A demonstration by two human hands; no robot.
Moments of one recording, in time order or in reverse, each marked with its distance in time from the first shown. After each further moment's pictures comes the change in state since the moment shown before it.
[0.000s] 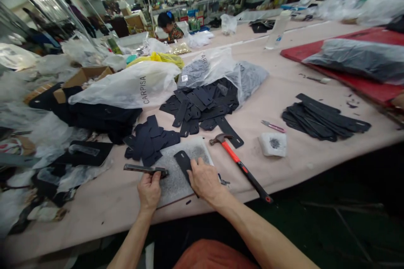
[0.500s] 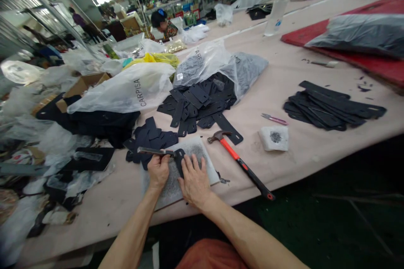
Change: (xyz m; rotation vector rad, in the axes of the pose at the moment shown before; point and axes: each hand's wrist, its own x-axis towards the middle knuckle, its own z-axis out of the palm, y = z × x) left_hand 0.038 0.050 0.047 0.090 -0.092 0.316; right_hand -0.003 -0.012 0.049 0.067 0.235 -0.121
